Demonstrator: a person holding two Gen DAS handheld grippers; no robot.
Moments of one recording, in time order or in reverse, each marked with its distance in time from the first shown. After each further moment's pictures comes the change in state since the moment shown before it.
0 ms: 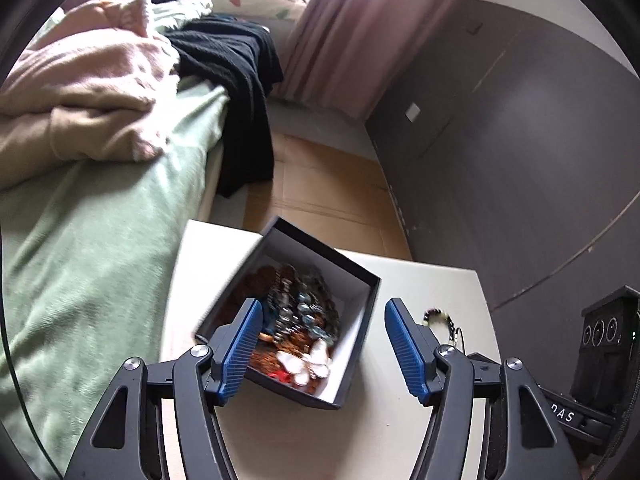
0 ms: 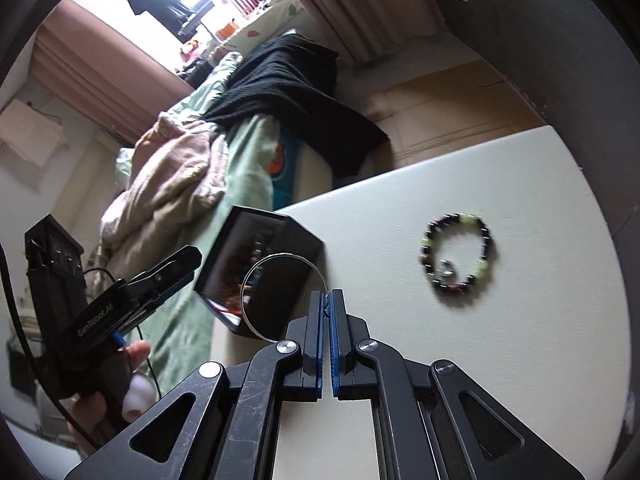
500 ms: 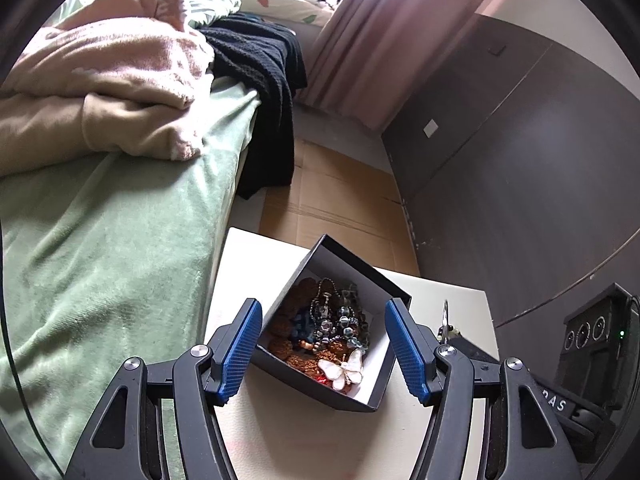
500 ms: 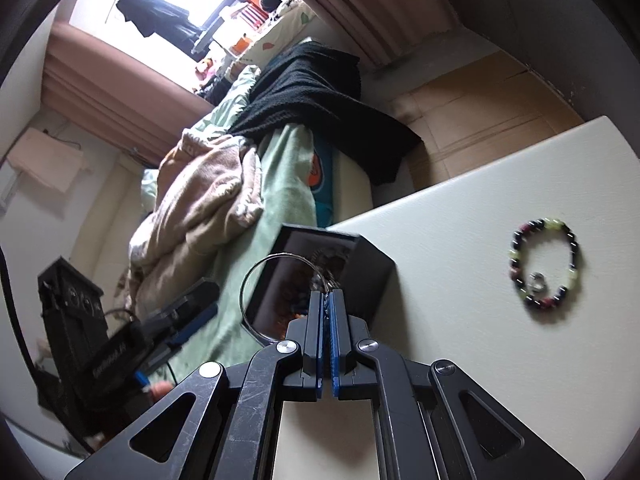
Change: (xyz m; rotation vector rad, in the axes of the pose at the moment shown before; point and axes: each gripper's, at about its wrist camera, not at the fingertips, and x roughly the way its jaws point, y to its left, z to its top) left arm -0.012 0.035 0.010 -0.086 -0.010 0.007; right arm 0.040 0.032 0.014 0.081 -0.053 0.137
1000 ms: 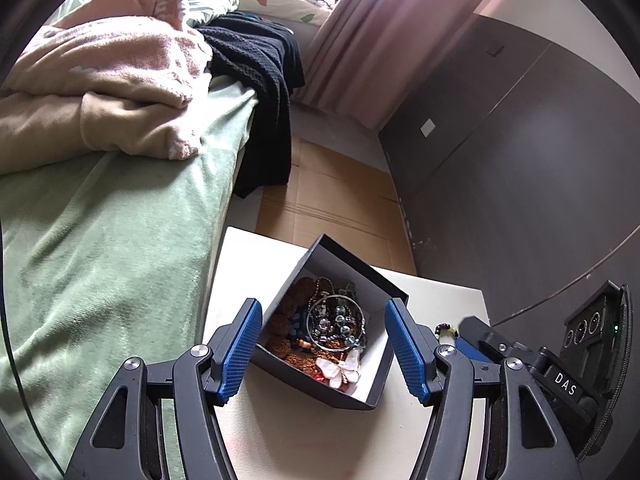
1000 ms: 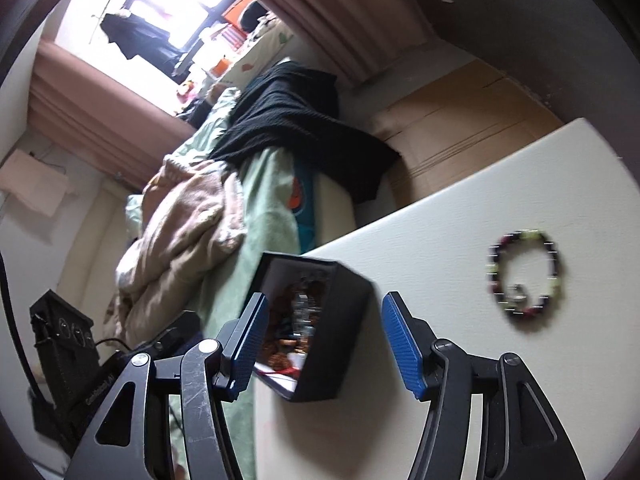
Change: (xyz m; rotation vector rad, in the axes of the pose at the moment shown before) left arm 0.000 -0.003 -0.001 0.013 0.004 -0.011; right arm -0.022 -0.019 0.000 0.049 -0.059 -0.133
